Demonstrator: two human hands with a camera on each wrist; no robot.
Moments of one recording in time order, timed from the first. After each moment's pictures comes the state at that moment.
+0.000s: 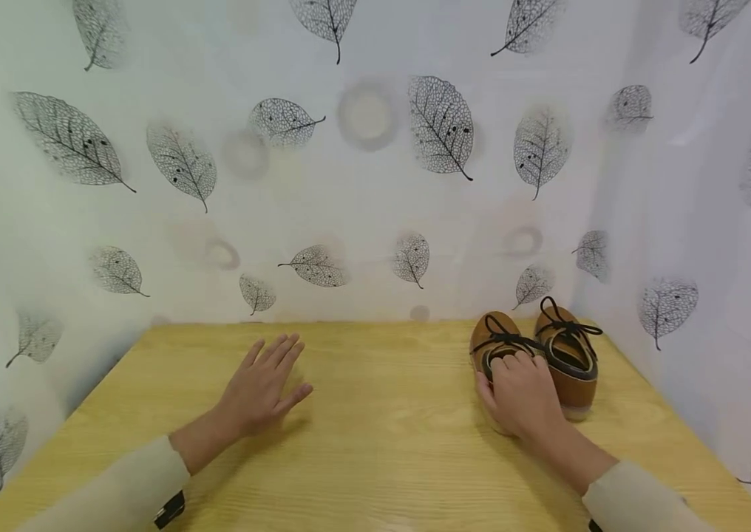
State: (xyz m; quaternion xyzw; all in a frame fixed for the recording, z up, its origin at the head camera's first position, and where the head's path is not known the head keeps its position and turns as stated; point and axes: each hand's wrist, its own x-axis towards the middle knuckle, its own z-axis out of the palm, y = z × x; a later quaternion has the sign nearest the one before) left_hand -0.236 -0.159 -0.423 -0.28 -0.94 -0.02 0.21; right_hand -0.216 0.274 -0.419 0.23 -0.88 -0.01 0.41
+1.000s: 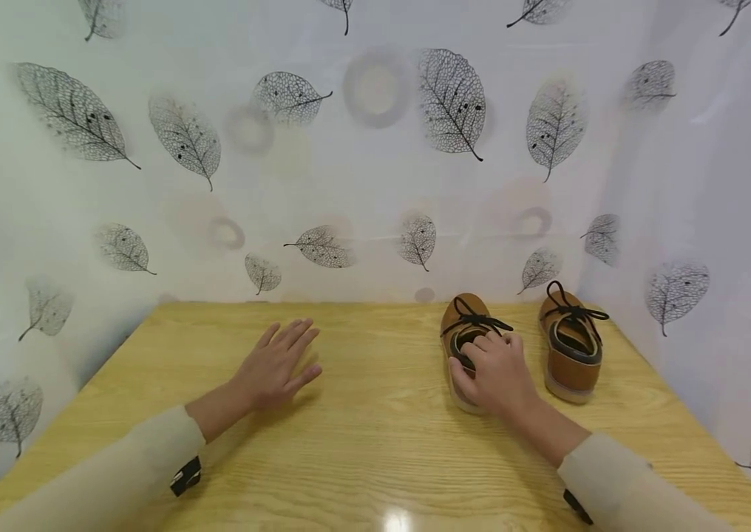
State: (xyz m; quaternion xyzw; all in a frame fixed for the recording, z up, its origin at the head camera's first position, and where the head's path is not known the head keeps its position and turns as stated) left_hand -0.245 -0.157 -0.429 -0.31 -0.94 -0.05 0.17; right_hand -0.227 0.241 -0.422 0.29 -0.86 0.06 0.42
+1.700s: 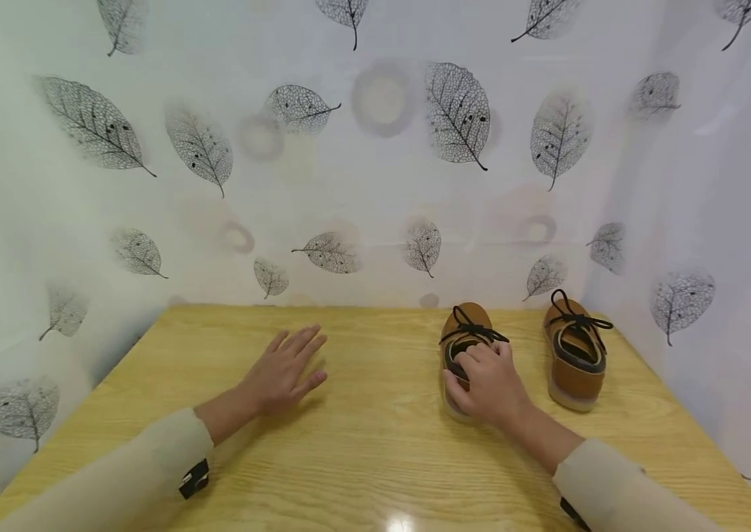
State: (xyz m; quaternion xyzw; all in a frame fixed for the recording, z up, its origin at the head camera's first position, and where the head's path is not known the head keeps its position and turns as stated) left_hand -0.241 -0.156 -0.433 -0.31 -0.93 -0.06 0.17; right_hand -0.226 0.232 -0.427 0.35 -0.83 0.11 0.42
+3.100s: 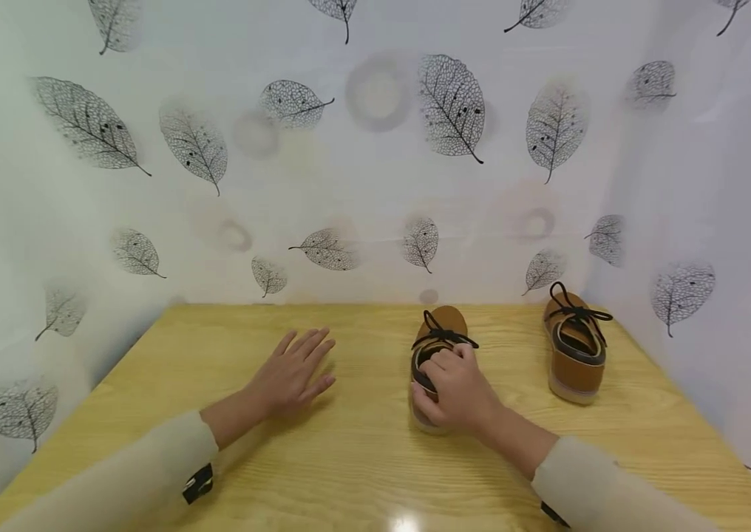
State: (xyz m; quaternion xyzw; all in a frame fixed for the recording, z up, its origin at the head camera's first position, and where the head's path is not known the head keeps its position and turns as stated) left_hand -0.234 -0.135 -0.424 -0.33 -0.93 -0.02 0.16; right_hand -0.212 0.193 -0.425 0.41 -0.81 0.13 0.39
